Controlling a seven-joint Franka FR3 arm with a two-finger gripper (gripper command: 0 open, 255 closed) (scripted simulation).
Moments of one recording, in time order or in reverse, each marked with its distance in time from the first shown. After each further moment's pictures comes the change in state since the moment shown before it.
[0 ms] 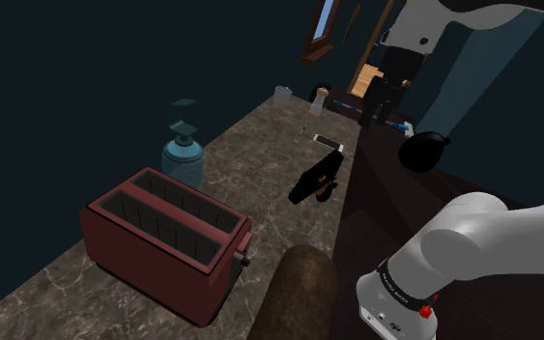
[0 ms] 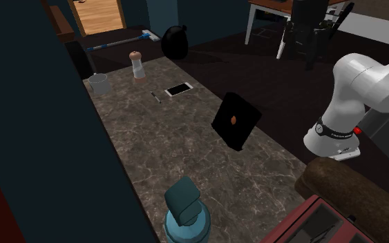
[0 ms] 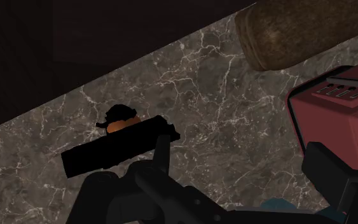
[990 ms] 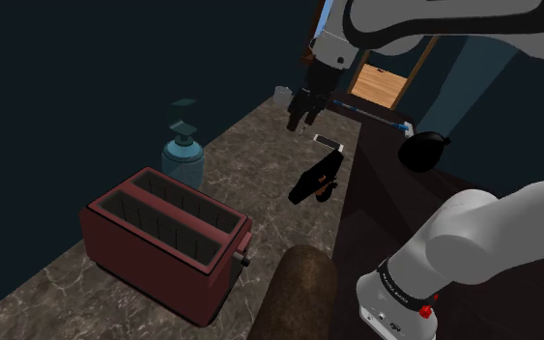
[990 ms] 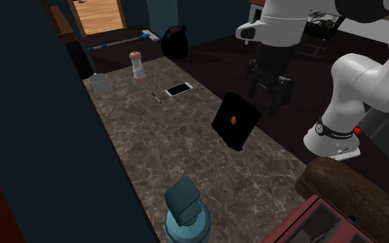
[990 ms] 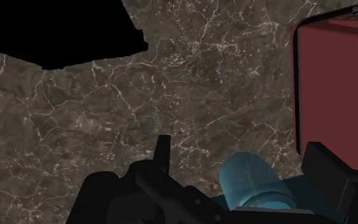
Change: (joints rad) arm 0.106 0.295 0.128 0.006 0.063 0.460 -0.036
